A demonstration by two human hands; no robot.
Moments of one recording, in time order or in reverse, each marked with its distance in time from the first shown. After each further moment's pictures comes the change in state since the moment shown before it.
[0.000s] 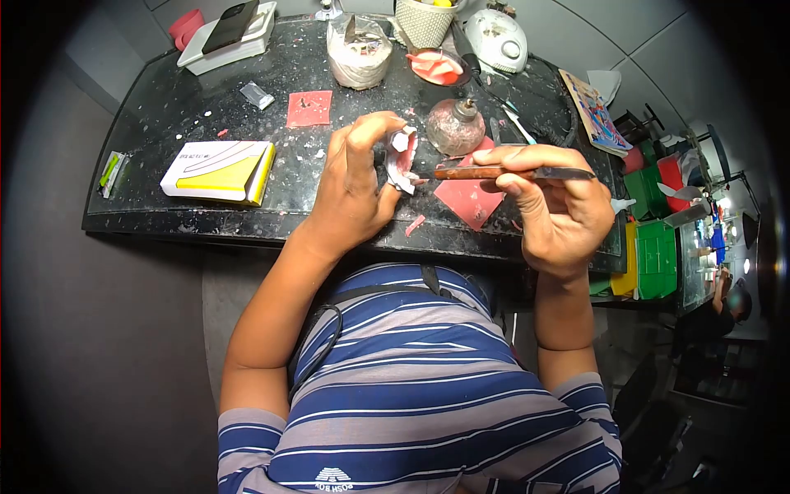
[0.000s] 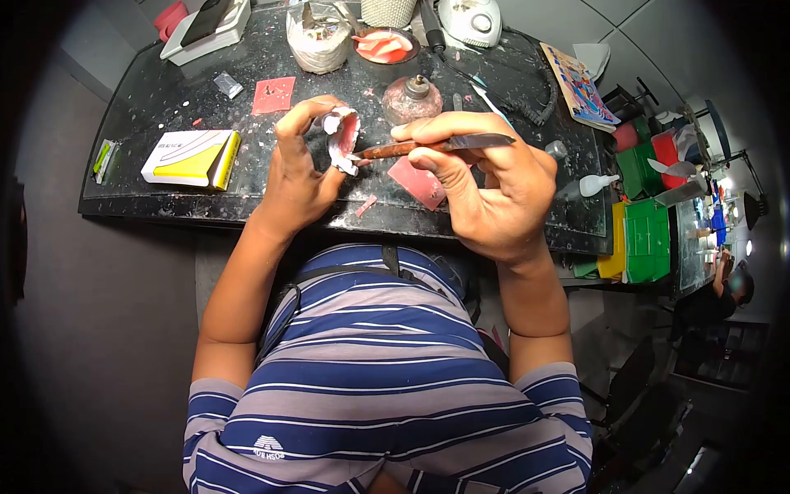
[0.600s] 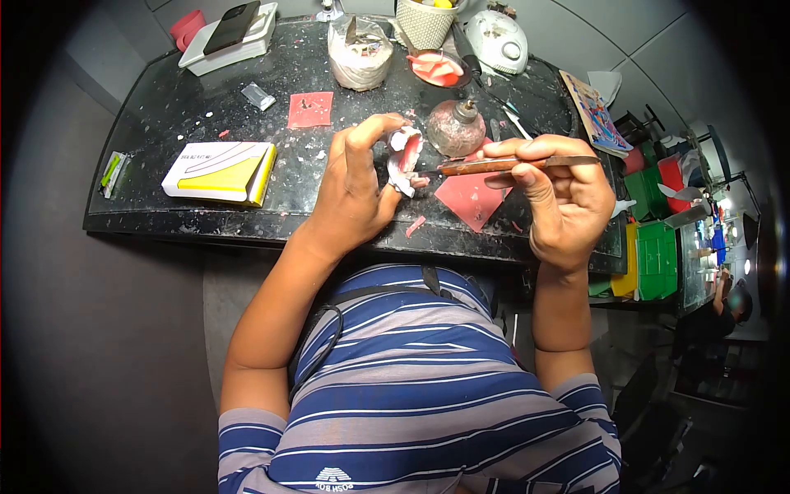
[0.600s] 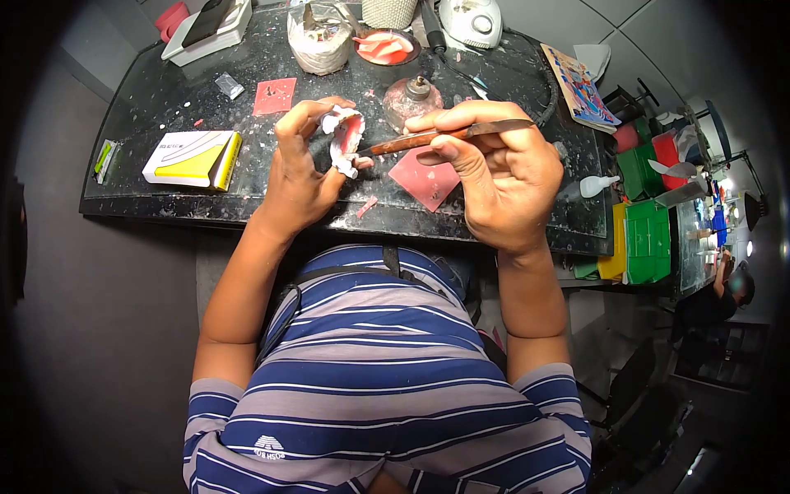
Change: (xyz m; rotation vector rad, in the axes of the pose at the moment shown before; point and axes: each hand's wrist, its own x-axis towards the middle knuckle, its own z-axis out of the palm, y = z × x) left_hand 0.000 0.001 0.003 -0.030 0.014 -0.027; right_hand 0.000 0.009 -0.004 0.156 0.026 0.053
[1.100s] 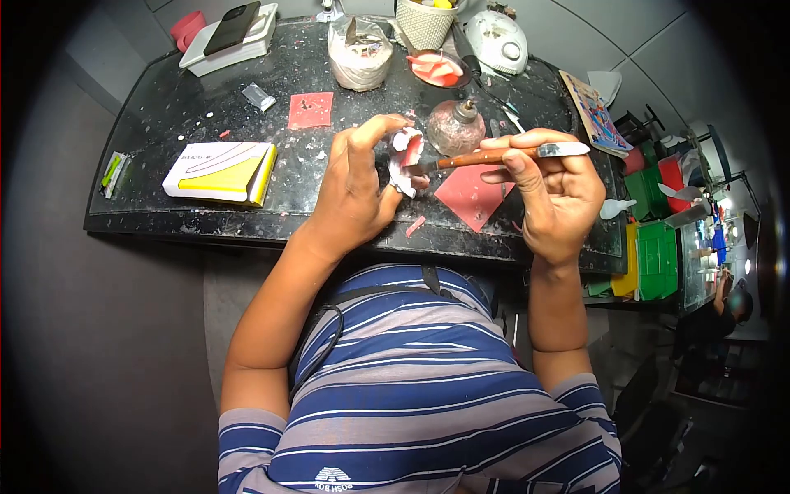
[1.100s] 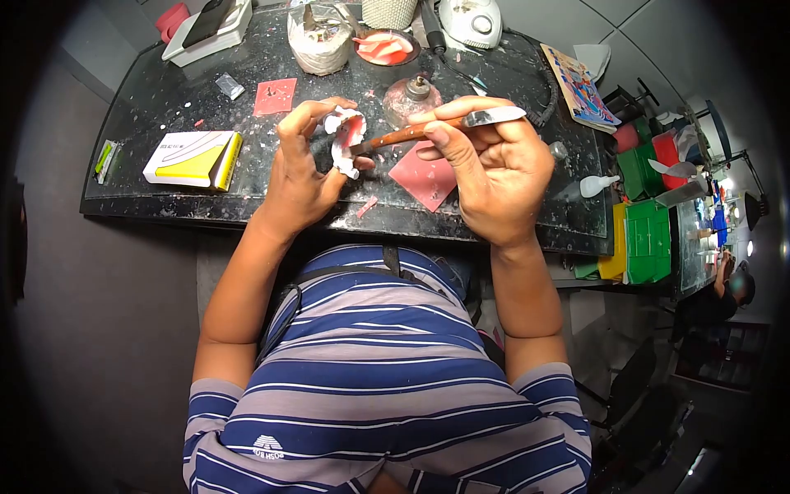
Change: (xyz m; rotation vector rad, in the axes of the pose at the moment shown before) left_hand -0.001 0.000 -0.001 -0.007 -0.020 -0.007; right_hand -0.001 0.005 0.007 0.039 0.108 0.124
